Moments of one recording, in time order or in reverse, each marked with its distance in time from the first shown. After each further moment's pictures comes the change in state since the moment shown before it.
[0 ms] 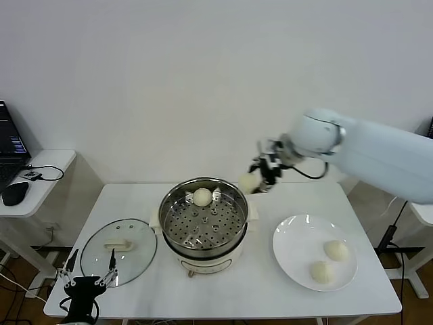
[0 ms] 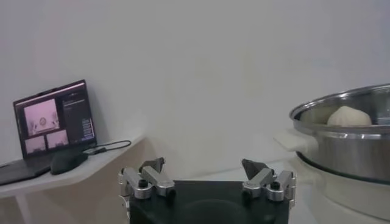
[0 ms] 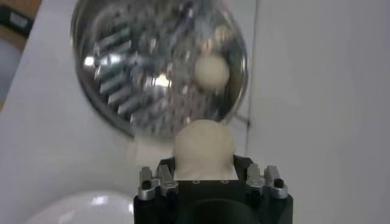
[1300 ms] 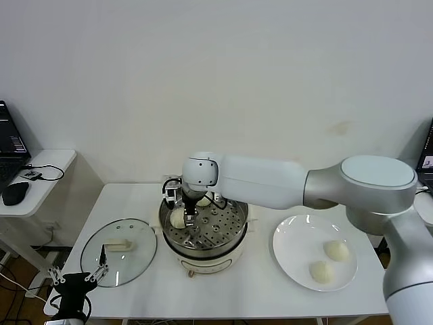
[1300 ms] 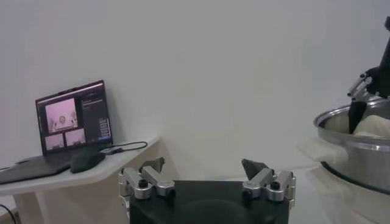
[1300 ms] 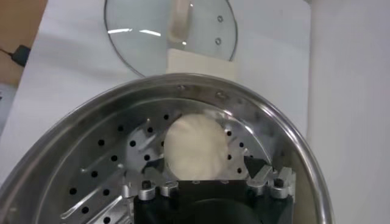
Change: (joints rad) left arm -0.018 -0.004 -0.036 -0.004 -0.034 0.001 0.000; right arm -0.163 0.397 -0.039 -0.291 0.030 -0.119 0.085
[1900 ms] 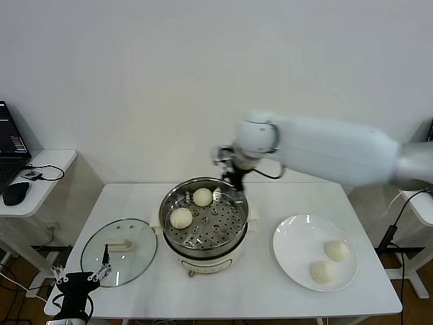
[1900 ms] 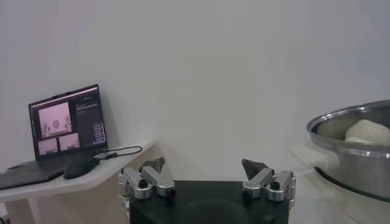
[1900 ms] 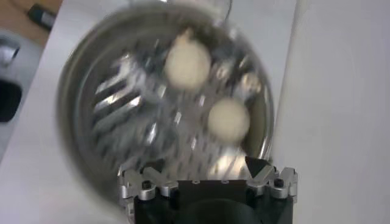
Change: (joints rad) left arm 0.007 0.015 0.016 -0.003 0.008 0.004 0.006; right arm 0.185 -0.531 -0.038 0.330 -0.229 0.206 -0.288
